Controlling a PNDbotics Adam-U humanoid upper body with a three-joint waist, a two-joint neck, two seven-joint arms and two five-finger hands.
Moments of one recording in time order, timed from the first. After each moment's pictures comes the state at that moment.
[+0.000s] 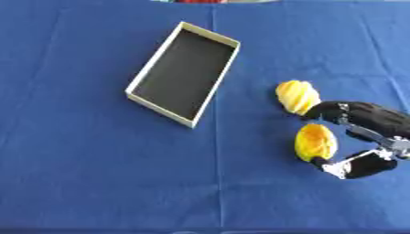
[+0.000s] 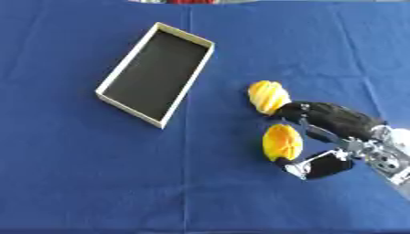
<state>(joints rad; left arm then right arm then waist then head) -0.19 0.59 0.07 -1.98 0.17 0.01 0.72 -0.04 -0.93 0.22 -1.98 0.58 -0.05 0.33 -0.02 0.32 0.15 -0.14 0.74</state>
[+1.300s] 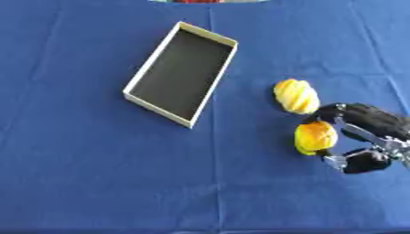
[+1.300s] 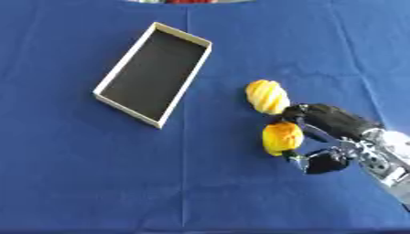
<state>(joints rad) -0.19 0.59 0.07 -1.98 0.18 0.00 0.72 -0.05 -0.91 0.24 -1.98 0.60 0.06 0.30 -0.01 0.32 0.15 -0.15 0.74</state>
